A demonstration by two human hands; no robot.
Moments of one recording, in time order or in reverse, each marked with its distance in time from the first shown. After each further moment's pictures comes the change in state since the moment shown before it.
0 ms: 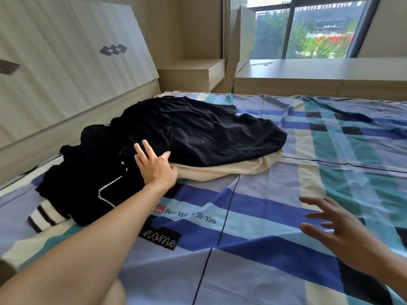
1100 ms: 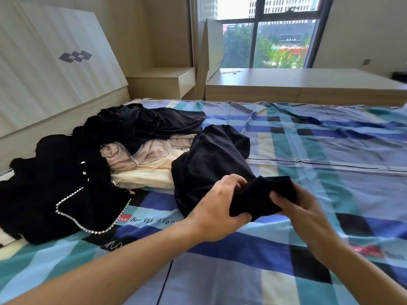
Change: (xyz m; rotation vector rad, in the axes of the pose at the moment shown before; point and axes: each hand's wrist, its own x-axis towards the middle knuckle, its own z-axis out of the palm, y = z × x) left_hand -0.162 0.145 -0.071 -0.762 -0.420 0.790; right_hand -0.009 -0.045 -0.010 0.614 0.316 0.037
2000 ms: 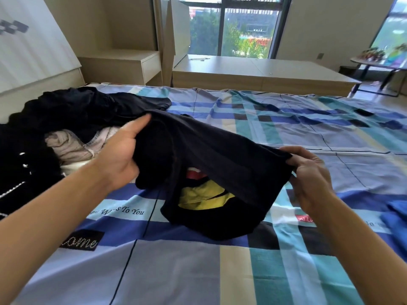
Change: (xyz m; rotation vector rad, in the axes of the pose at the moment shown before) left_hand 0.017 0.040 -0.092 -1.254 0.251 -0.450; right_hand 0.014 -0.035 -0.071 0.158 0.422 0.179
